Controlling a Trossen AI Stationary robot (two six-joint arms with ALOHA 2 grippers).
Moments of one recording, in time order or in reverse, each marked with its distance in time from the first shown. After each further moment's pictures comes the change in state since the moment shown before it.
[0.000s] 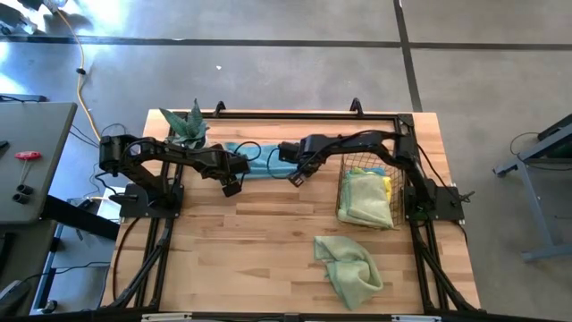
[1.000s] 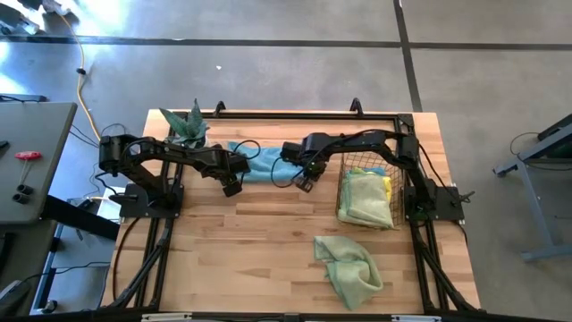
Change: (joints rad) left arm 0.000 -0.001 0.001 -0.021 0.044 -0.026; right arm -0.002 -0.024 0.000 -0.117 -0.116 -0.204
